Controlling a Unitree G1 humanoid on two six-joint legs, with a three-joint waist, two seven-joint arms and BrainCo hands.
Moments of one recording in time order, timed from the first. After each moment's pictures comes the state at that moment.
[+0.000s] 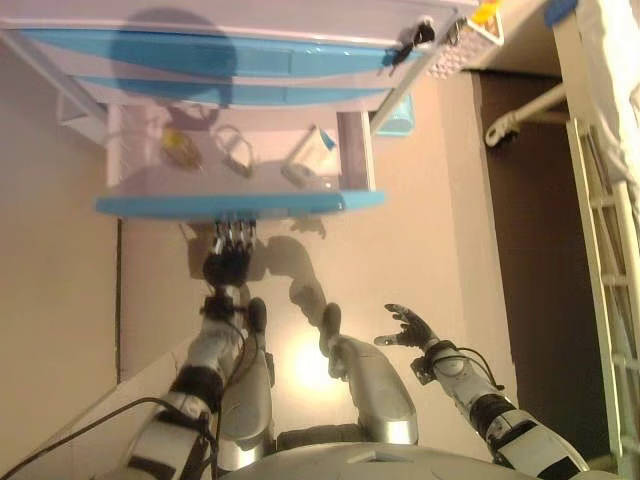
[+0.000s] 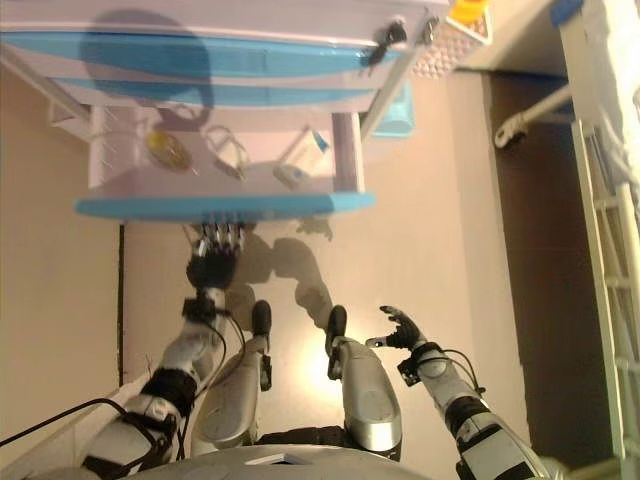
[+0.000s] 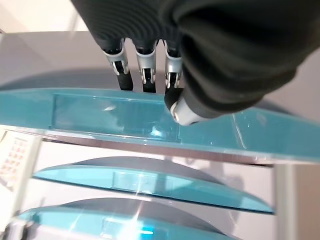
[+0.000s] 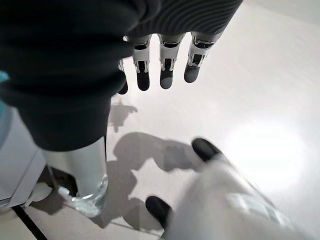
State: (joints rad) left arm -0.18 0.21 -0.16 0.67 -1.79 -0.02 -0.77; right arm -0.25 -0.30 0.36 1.04 0.00 -0.26 0.00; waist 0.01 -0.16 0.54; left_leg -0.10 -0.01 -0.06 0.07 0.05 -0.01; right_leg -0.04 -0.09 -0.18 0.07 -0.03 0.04
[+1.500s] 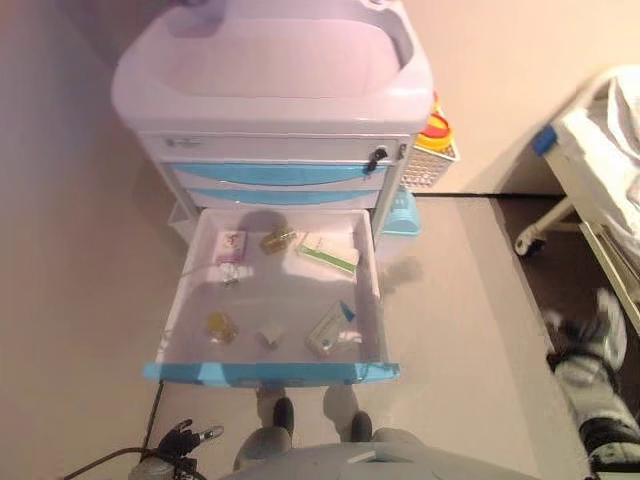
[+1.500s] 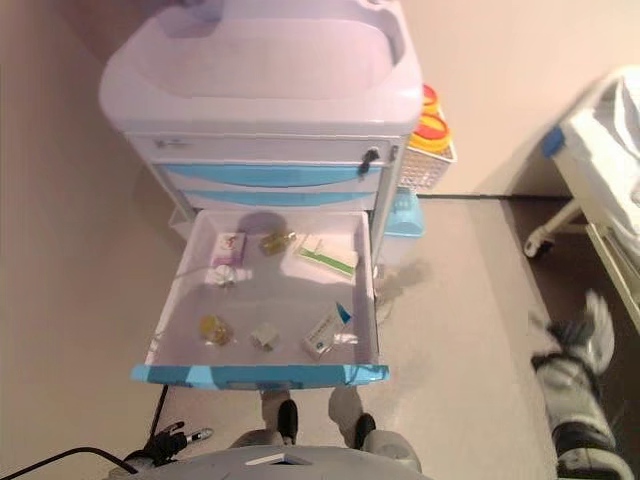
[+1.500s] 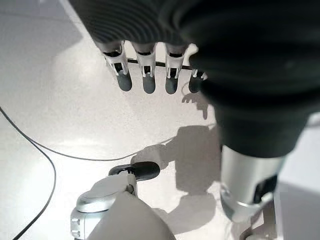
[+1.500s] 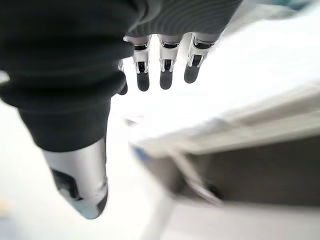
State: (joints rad) left arm 0.08 0.35 -0.12 1.19 -0.25 -0.06 -0.02; right arm -0.07 -0.66 -0.10 0.54 -0.20 -0.11 -0.58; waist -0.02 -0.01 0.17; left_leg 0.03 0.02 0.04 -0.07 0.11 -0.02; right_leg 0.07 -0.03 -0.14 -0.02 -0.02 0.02
